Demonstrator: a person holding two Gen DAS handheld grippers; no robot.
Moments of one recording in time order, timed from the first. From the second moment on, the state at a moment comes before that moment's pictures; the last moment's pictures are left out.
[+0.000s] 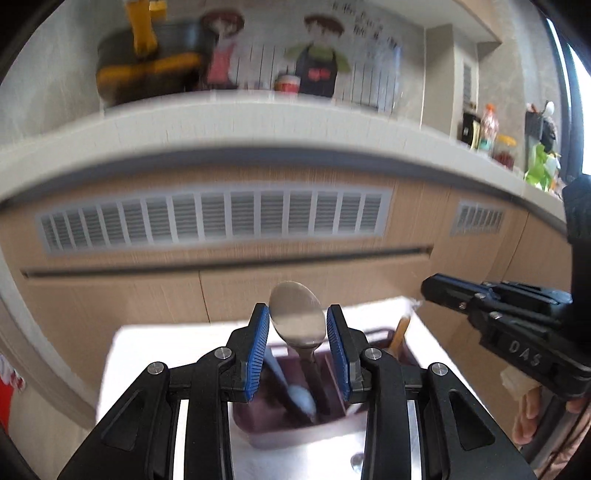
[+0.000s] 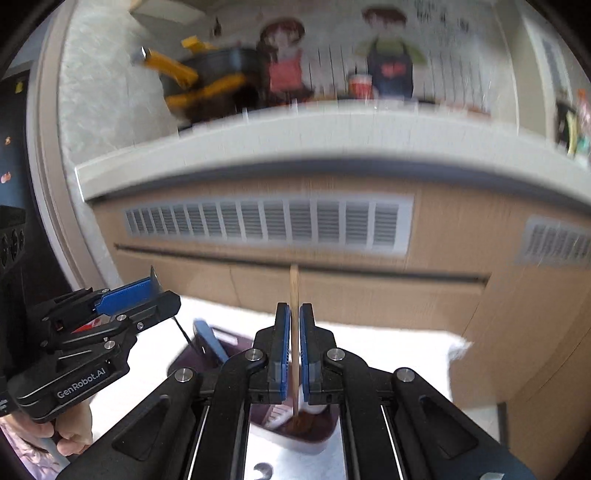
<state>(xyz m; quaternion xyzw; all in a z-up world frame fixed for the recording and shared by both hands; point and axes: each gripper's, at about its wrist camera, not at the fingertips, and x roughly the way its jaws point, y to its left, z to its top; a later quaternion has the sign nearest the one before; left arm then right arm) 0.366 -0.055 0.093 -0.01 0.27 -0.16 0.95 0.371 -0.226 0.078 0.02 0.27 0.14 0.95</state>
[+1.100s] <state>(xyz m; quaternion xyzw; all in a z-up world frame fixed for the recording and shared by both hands) 0.192 -0.037 -0.039 0.02 0.41 -0.17 0.90 0.172 -0.247 -0.066 -0.09 0.43 0.06 0.89</state>
